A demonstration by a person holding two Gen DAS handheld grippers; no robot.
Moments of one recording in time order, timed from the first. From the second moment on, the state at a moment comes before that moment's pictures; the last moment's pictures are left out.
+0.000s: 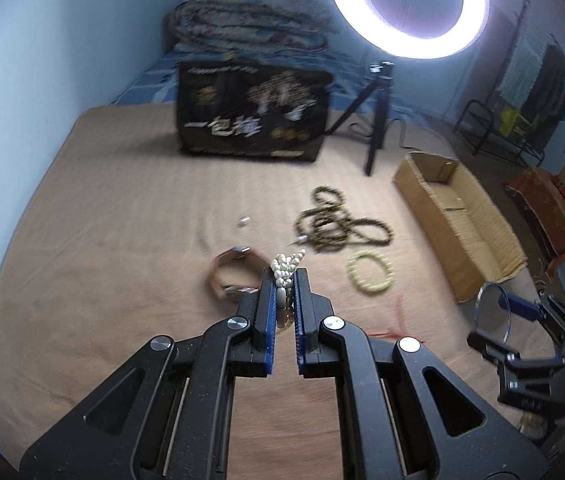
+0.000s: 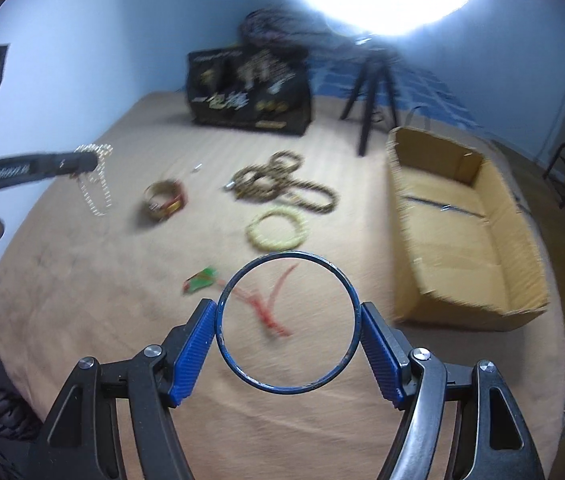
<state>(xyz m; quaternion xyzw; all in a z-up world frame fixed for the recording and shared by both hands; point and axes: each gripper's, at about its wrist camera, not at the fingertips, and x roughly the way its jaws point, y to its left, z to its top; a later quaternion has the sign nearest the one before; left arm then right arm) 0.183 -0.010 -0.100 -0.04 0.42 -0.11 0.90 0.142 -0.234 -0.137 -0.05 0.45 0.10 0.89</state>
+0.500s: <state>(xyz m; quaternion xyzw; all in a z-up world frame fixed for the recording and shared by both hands) 0.206 -0.115 -0.080 -0.02 0.40 -0.18 0.90 0.172 -0.337 -0.116 -0.01 0.44 0.00 0.90</state>
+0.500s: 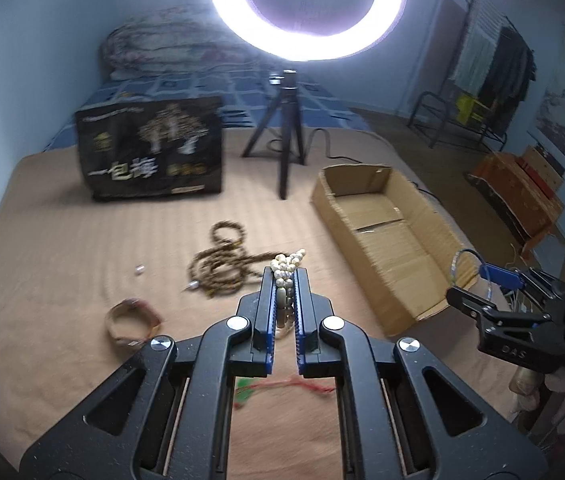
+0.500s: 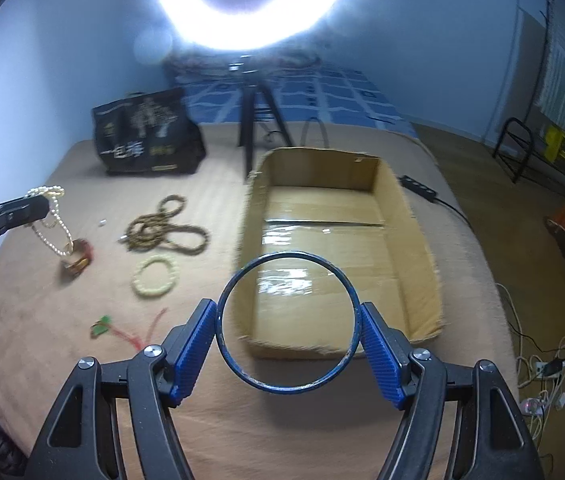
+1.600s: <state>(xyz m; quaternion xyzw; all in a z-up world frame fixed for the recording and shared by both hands) 0.305 -0.286 -0.140 0.00 0.45 -0.26 0.85 0.220 -0.418 -0.159 0.01 0.47 -0.02 0.88</state>
